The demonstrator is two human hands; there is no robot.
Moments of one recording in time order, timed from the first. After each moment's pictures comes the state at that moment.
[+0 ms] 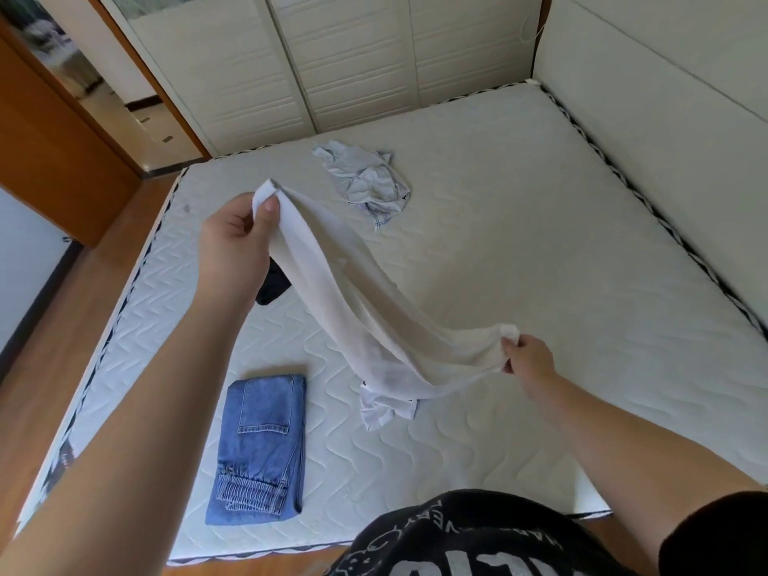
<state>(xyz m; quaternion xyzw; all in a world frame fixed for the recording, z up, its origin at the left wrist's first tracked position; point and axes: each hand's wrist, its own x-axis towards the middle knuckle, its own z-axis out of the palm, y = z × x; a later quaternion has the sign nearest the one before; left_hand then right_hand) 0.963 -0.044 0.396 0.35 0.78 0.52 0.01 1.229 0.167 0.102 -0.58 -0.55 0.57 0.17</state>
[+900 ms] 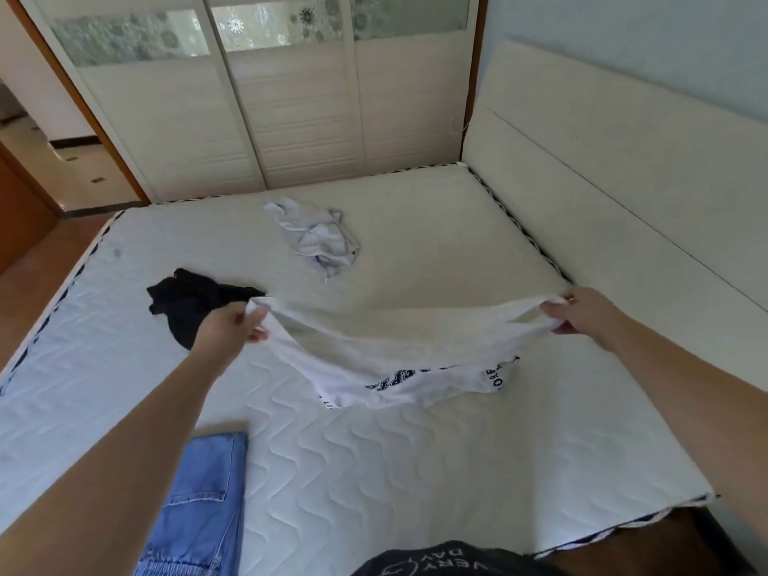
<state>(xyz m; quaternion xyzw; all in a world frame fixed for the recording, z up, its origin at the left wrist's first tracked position) 0.886 -0.041 0.285 0.27 0.83 0.44 0.20 1.326 0.297 0.288 -0.54 -0.65 0.50 0.20</state>
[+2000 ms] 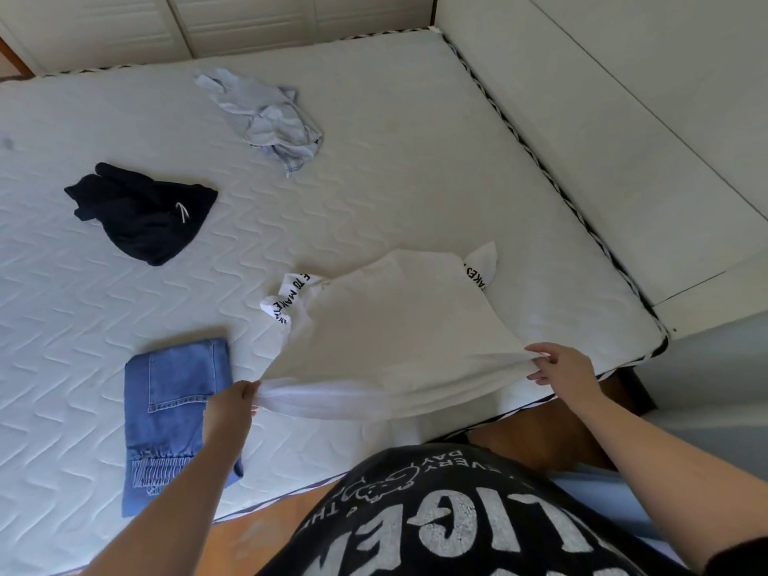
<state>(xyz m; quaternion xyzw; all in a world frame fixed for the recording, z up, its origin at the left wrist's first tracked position) 0.976 -0.203 0.067 0.21 0.92 0.21 0.26 1.427 0.103 0.104 -0.63 -0.65 0.40 0.11</state>
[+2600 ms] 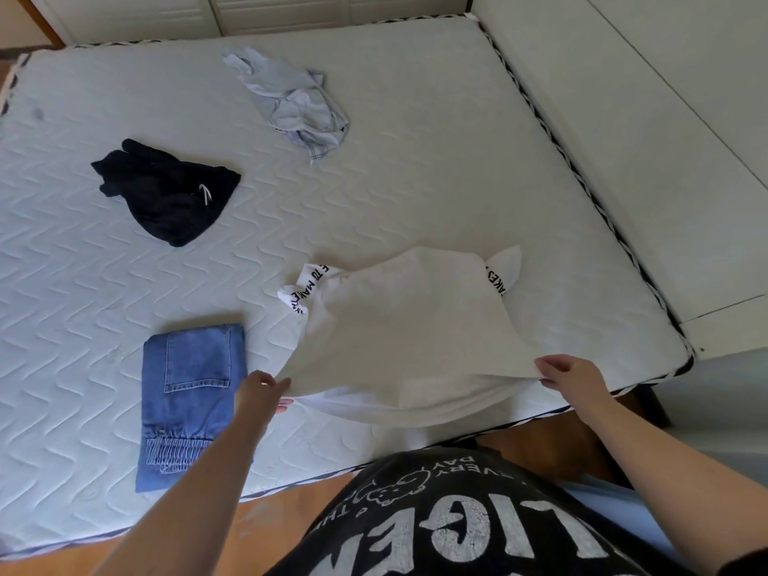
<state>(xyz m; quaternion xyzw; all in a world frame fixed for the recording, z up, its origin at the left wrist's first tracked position) 0.983 -0.182 0.057 0.02 0.85 0.38 0.36 1.404 0.111 0.099 -0.66 -0.53 0.53 0.12</state>
